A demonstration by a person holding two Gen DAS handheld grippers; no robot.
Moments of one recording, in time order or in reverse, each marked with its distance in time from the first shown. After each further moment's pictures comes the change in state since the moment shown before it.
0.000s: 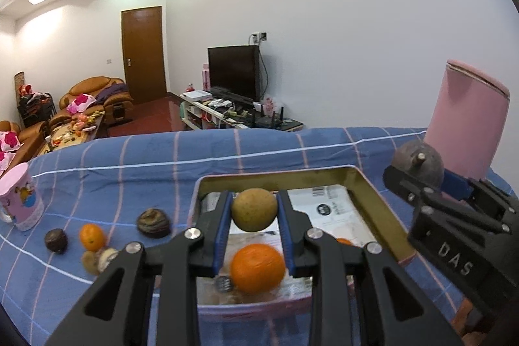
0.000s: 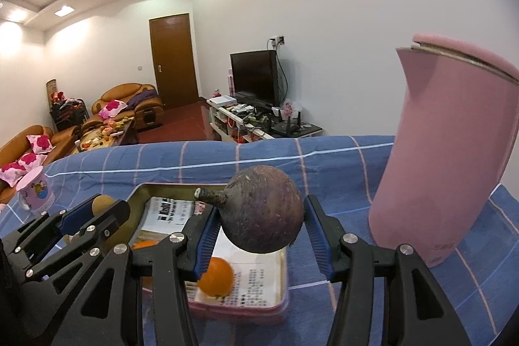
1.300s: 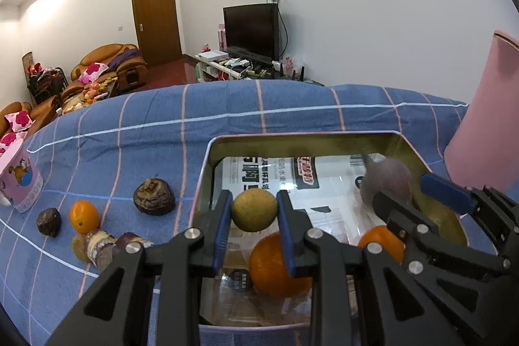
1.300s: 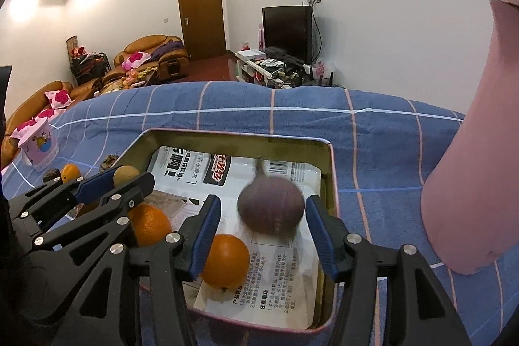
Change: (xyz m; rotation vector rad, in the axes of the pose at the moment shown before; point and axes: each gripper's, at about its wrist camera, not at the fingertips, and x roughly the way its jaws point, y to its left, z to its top) left arm 0.050 0.012 -0.007 -0.025 0.191 0.090; right arm 0.056 0.021 -0.017 -0.099 0.199 0.120
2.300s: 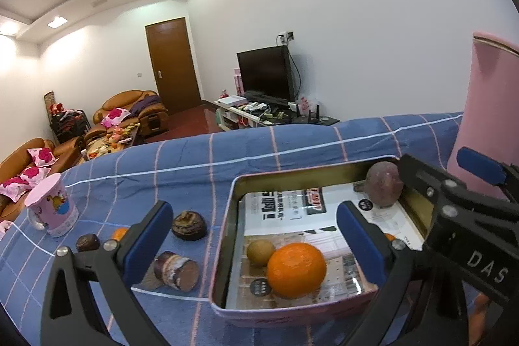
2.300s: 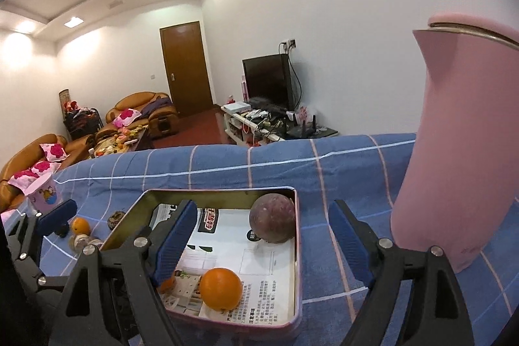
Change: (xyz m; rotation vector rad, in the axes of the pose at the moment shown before) left arm -0.045 -0.004 -0.012 0.062 -0.217 0.118; right arm -0.042 -0.015 0.000 0.107 -0.248 -0.033
